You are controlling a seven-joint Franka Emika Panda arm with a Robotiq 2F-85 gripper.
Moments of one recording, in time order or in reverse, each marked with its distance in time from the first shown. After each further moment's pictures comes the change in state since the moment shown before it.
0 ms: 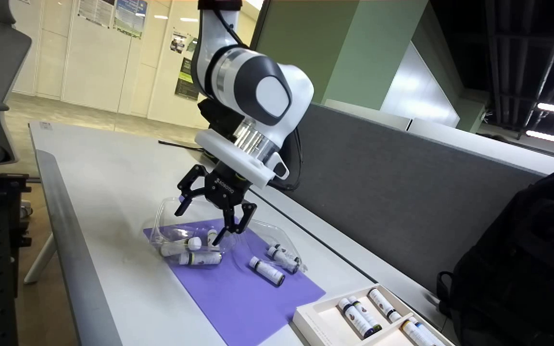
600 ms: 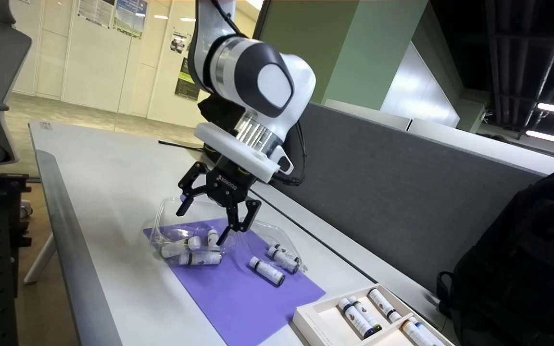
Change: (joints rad) arm 0.040 -0.056 -0.062 -0.044 -0.032 0.001 0.013
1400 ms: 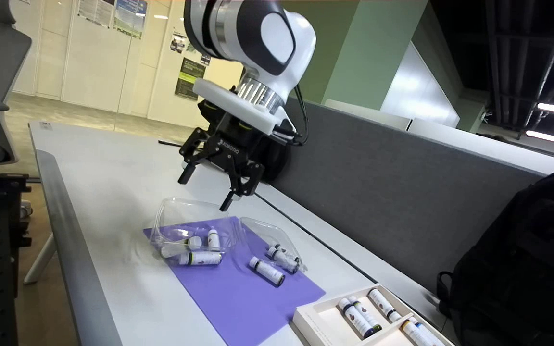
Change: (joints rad) arm 0.082 -0.180 -0.041 -0.045 -0.007 -0.111 0.065
